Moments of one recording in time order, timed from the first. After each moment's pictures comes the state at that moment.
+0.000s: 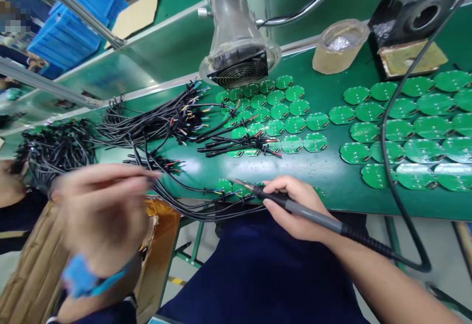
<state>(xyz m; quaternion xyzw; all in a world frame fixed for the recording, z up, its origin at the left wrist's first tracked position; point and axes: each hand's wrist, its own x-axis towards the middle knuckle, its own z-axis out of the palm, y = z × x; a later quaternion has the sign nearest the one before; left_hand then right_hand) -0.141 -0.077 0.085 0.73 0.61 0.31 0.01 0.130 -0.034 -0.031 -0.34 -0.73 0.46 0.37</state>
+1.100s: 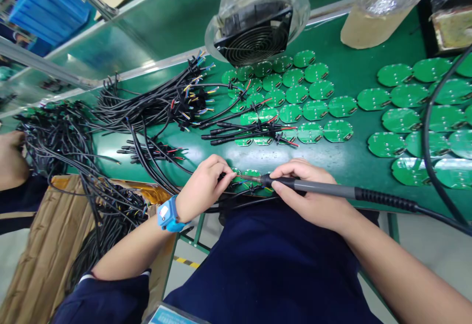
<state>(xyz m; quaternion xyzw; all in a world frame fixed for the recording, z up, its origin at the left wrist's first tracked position) -0.120 -0.058 0.002 0.76 0.60 0.10 0.22 0.125 -0.019 -0.020 -0.41 -0.77 0.40 0.27</state>
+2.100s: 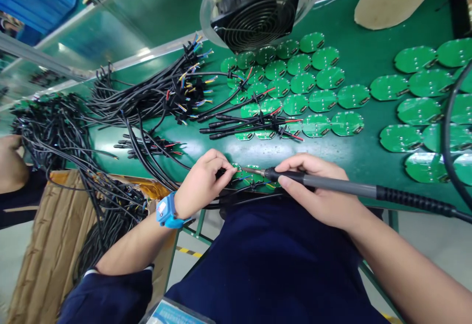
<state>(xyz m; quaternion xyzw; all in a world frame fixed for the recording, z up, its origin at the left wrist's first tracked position) -0.119 -0.058 0.001 0.74 0.61 0.15 0.25 0.128 -0.019 -0.022 -0.45 -0.73 0.44 0.27</state>
